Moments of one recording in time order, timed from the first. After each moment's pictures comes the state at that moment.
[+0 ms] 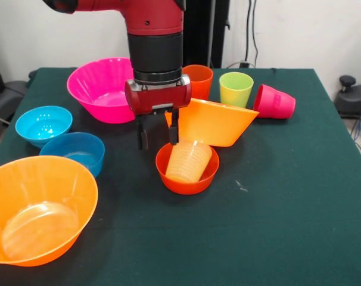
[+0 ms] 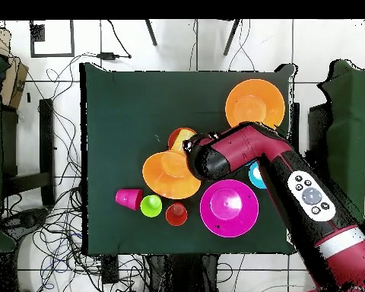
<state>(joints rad) -0.87 -0.56 0.89 1.71 -1.08 0.66 1.93</state>
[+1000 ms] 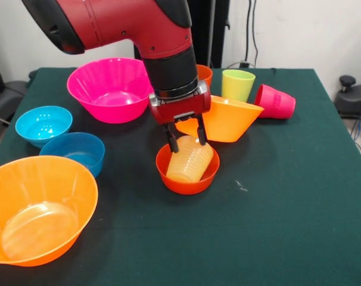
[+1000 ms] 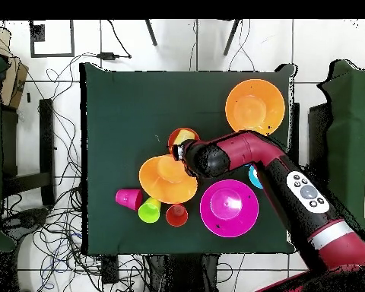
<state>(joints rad) -0.90 -0.41 0.88 1.69 -0.88 0.66 1.93</state>
